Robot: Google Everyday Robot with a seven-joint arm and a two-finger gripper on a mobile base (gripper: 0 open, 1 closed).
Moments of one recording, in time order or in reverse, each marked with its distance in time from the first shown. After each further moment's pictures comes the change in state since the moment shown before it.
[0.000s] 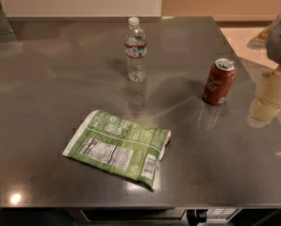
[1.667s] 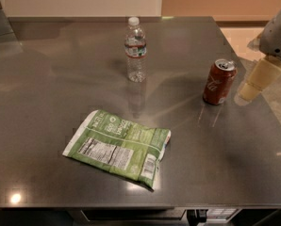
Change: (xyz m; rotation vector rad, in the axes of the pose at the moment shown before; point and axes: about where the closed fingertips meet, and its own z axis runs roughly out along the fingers) arm 0.019 -0.068 0.048 -0.027 -0.096 0.186
